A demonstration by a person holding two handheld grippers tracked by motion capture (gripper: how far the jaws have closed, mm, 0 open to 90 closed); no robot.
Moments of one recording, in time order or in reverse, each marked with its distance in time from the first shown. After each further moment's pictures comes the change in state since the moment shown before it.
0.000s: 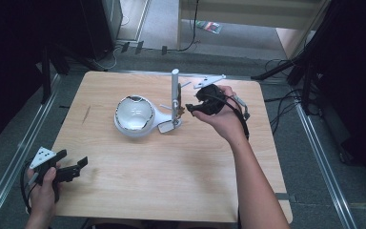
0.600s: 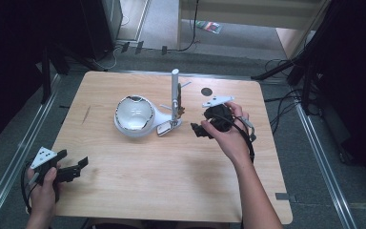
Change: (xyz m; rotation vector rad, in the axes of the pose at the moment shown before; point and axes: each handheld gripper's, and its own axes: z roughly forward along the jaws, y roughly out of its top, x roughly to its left) left arm -0.002 0.000 0.000 0.003 0.002 0.013; right arm 0.012 -0.054 -0.010 0.019 -0.034 0.072
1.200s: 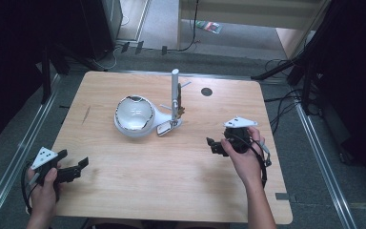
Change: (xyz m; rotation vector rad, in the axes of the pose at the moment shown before) left arm -0.002 0.000 0.000 -0.006 0.003 0.015; right arm -0.012 -0.077 -0.019 -0.058 -0.046 0.147
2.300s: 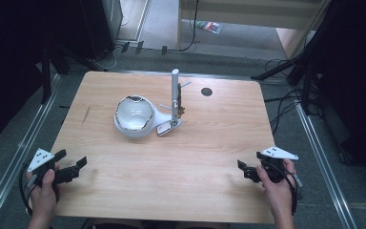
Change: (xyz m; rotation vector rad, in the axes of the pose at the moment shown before) left arm 0.003 -0.002 -0.005 -0.048 -0.011 -0.025; right arm -0.055 -0.103 -0.049 -0.019 -0.040 0.142
